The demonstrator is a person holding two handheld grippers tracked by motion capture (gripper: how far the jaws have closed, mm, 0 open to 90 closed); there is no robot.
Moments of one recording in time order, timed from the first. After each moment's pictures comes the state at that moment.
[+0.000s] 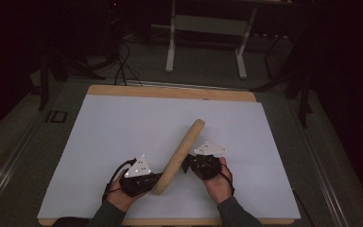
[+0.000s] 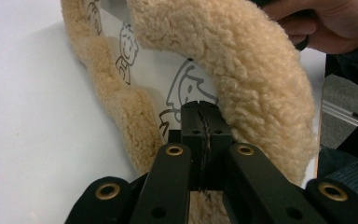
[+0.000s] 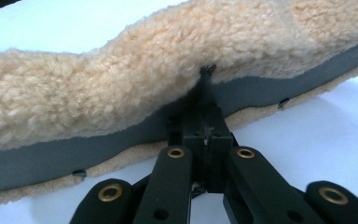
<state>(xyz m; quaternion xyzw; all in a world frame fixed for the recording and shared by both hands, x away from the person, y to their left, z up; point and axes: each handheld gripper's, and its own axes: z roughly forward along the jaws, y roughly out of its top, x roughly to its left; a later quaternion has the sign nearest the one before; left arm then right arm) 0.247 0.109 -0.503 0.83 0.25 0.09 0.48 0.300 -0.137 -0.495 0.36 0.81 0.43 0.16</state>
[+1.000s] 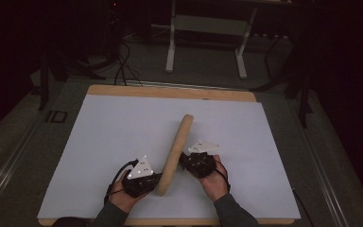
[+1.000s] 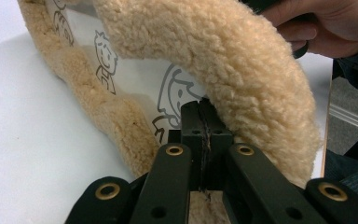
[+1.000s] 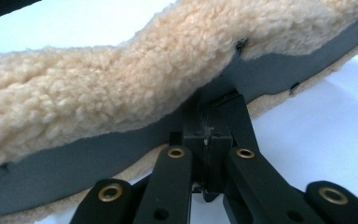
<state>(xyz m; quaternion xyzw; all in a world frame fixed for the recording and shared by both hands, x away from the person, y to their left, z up) 0.246 0.103 -0.504 0.83 0.26 0.10 0.48 0.307 -0.124 -0.494 0.33 0.83 0.43 0.13</state>
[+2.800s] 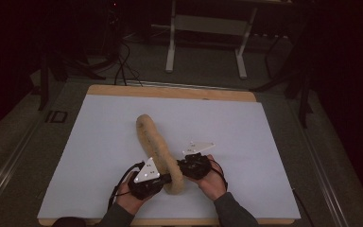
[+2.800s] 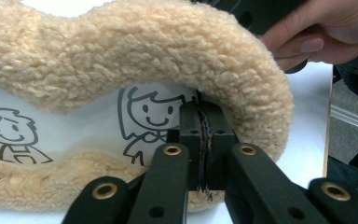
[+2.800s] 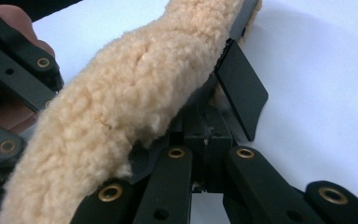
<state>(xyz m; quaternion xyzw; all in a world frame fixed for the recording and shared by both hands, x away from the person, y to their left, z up) 0.242 0.085 -0.506 0.83 0.25 0.12 0.49 0.305 -0.112 -0.492 0.27 0.85 0.44 0.05</state>
